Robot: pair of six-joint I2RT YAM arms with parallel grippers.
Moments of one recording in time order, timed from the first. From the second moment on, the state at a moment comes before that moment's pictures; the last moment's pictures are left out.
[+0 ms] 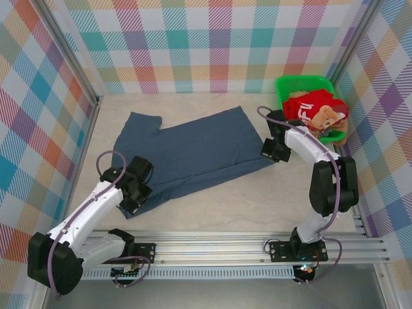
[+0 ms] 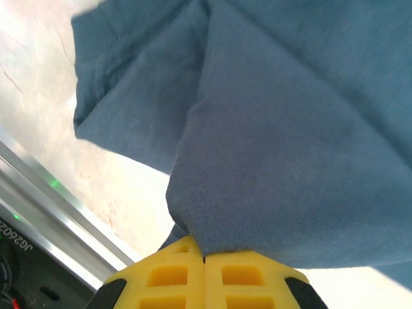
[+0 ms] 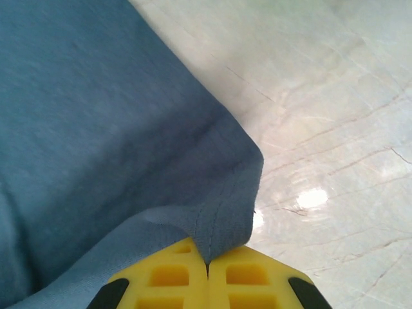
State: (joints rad) left arm -0.39 1.05 0.75 -1.17 -0.08 -1.32; right arm 0.23 1.70 1.27 -0.96 0.07 0.59
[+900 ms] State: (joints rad) left arm -0.44 0.97 0.94 -1.36 0.30 -1.16; right arm 0.18 1.66 1.32 -0.99 0.19 0.52
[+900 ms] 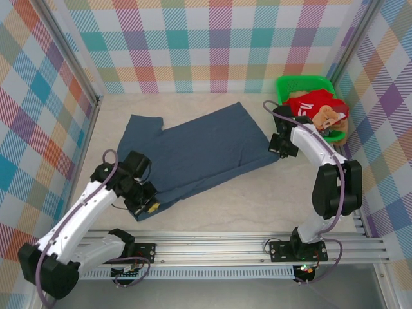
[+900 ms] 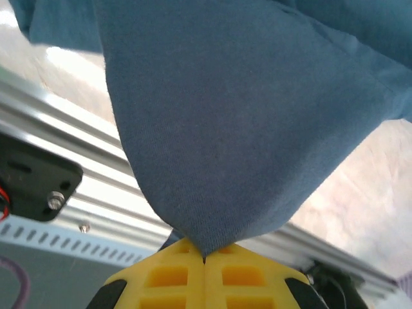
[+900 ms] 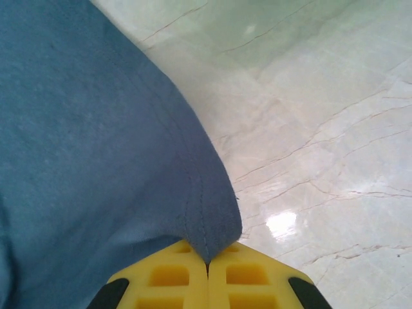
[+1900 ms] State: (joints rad) left arm -0.35 1.58 0.86 -1.00 0.03 -1.32; right arm 0.22 2.02 1.48 -1.04 -0.08 0.50
